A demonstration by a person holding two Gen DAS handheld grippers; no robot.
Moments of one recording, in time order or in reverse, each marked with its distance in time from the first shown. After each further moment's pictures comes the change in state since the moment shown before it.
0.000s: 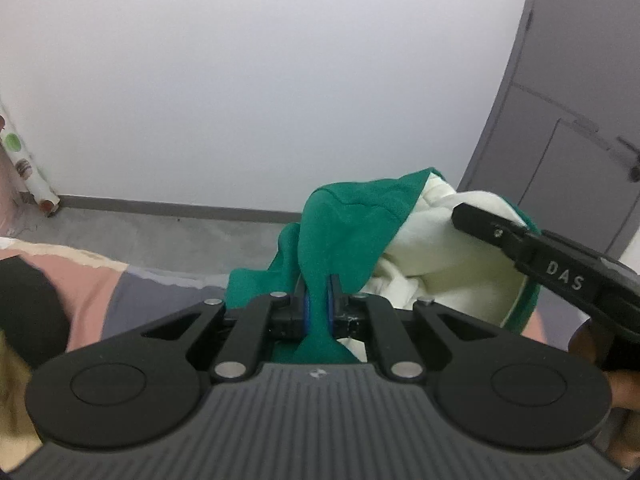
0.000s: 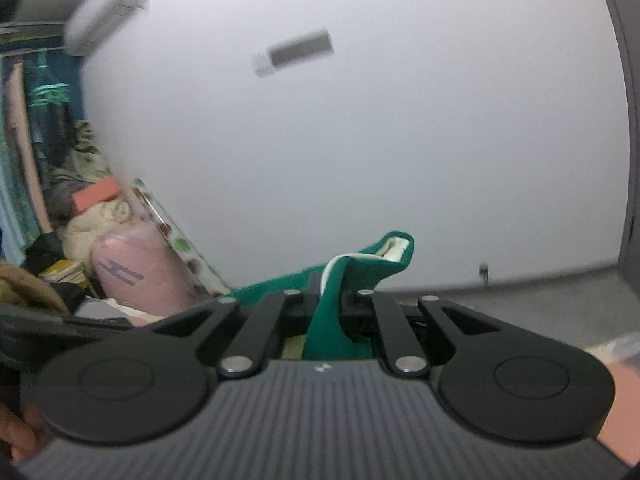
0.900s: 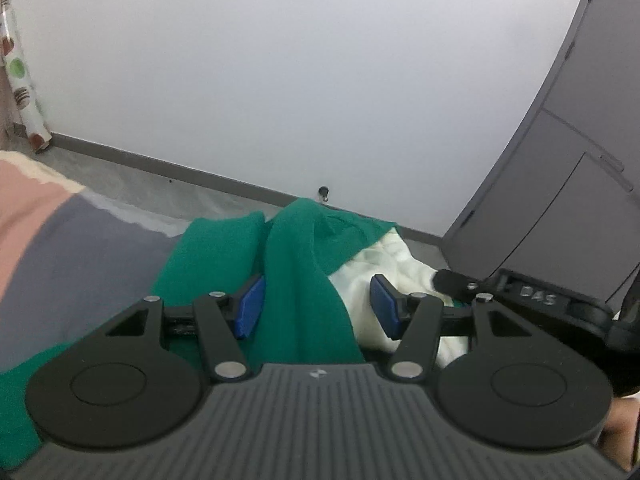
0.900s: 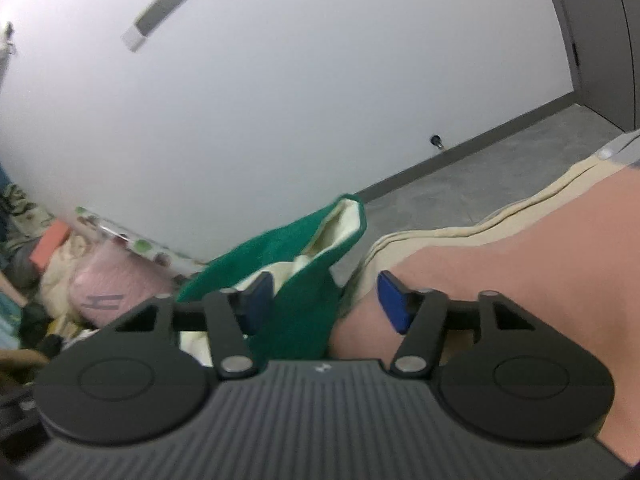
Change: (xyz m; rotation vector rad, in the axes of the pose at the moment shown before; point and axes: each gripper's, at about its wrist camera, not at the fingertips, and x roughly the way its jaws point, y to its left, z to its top) left arm 0.133 0.033 -0.047 -0.172 0.015 -0.013; right arm 0.087 -0.084 -0.087 0.435 0.252 -0.136
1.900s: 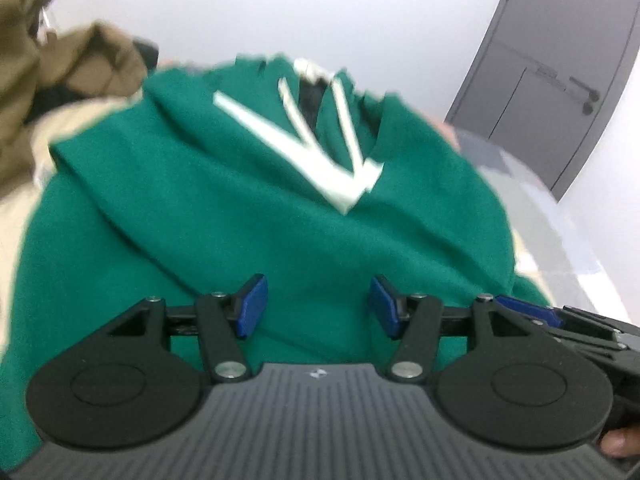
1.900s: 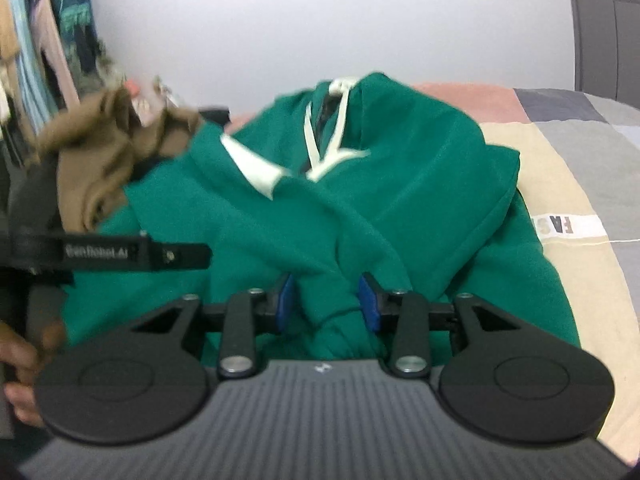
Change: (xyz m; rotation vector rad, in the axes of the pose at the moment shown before) left arm -0.361 -0.069 -0.274 0.081 0.065 0.037; right arm -0.393 0.032 -0.263 -0.379 0.047 0.039
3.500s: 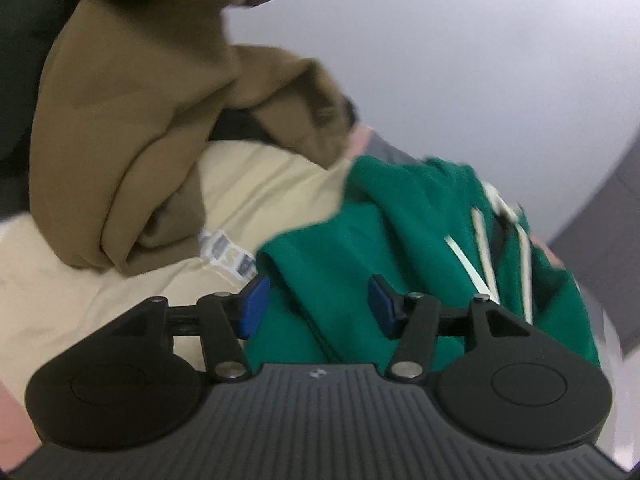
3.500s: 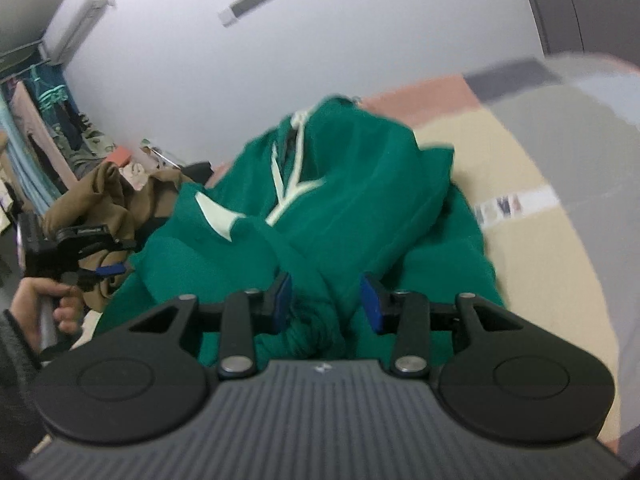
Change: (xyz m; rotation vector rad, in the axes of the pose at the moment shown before) left arm -0.007 0.161 0.074 -0.338 -0.106 0.257; right arm -0.034 -0.055 0.002 0.185 -0.080 0.031
